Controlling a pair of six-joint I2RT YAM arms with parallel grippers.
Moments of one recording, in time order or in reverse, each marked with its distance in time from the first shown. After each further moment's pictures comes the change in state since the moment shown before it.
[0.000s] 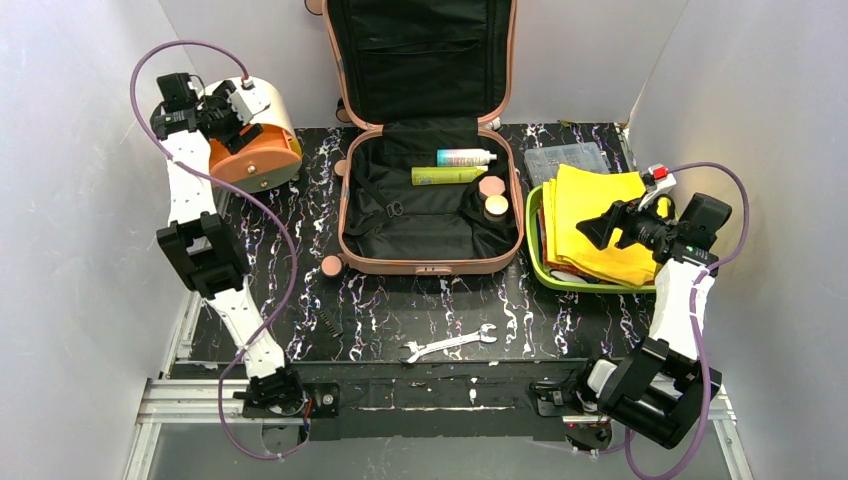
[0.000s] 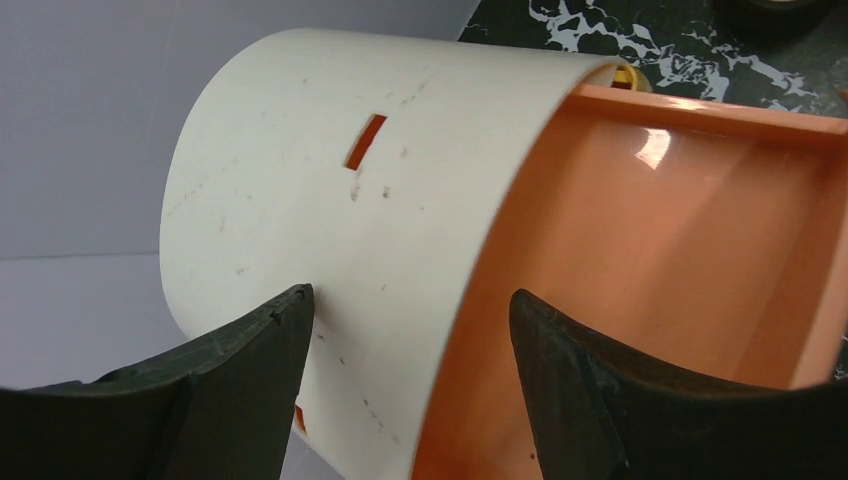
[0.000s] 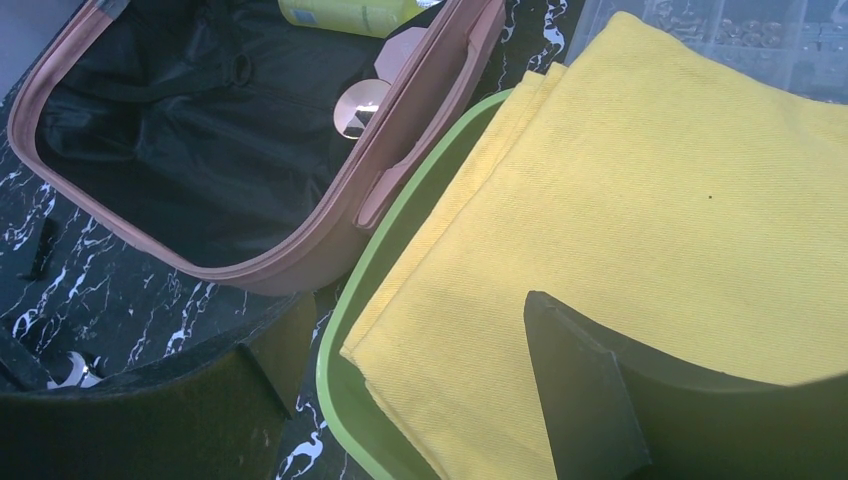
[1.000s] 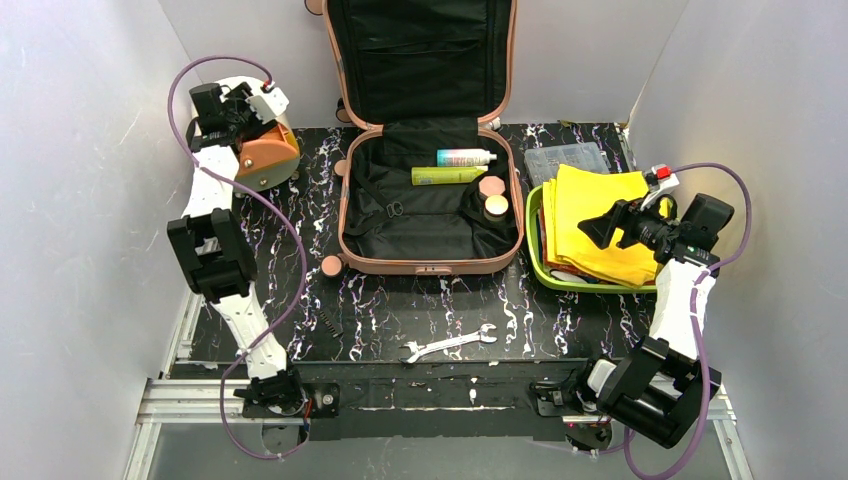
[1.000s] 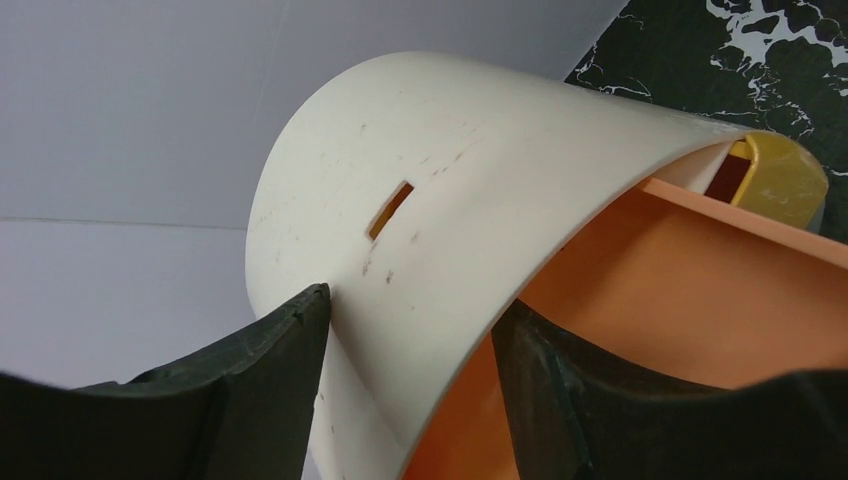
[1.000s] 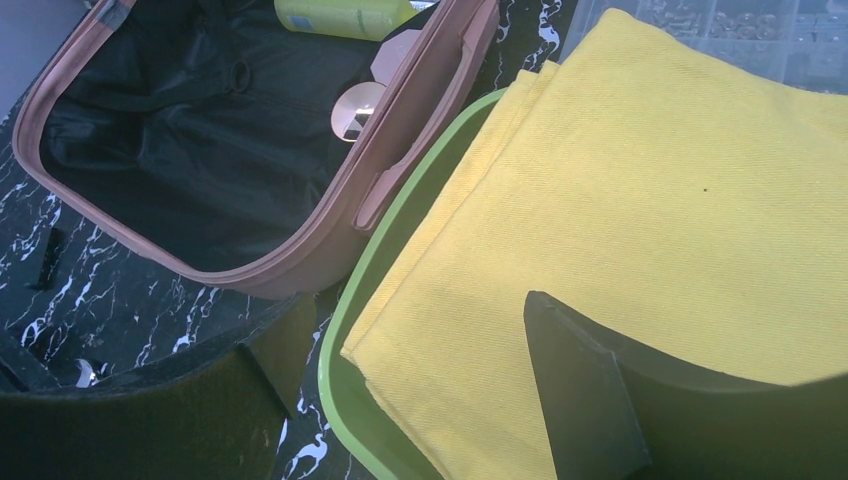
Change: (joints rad) left arm -0.086 -0.052 -0.323 0.577 -0.293 -0.117; right arm -0.010 0.002 0.000 0.005 0.000 0.023
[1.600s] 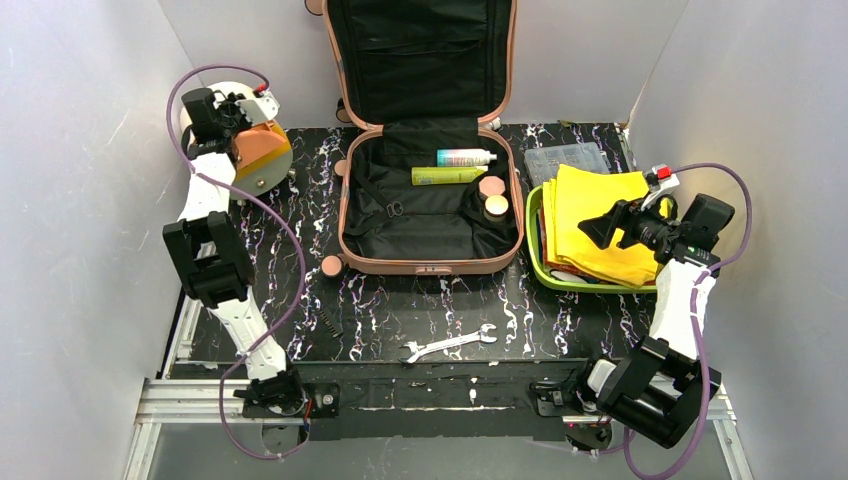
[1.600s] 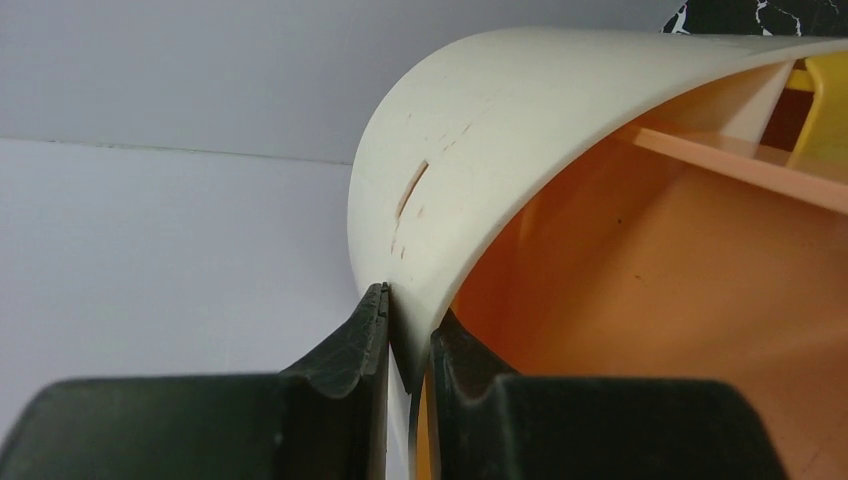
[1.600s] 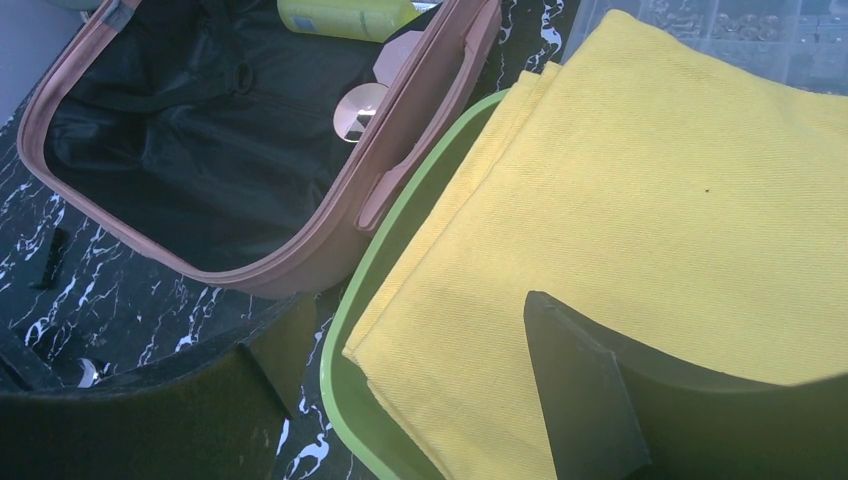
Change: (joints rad) left arm 0.020 -0.051 -0.108 0.170 -0.103 0.108; right arm -0.004 0.000 0.000 0.000 -0.008 0.002
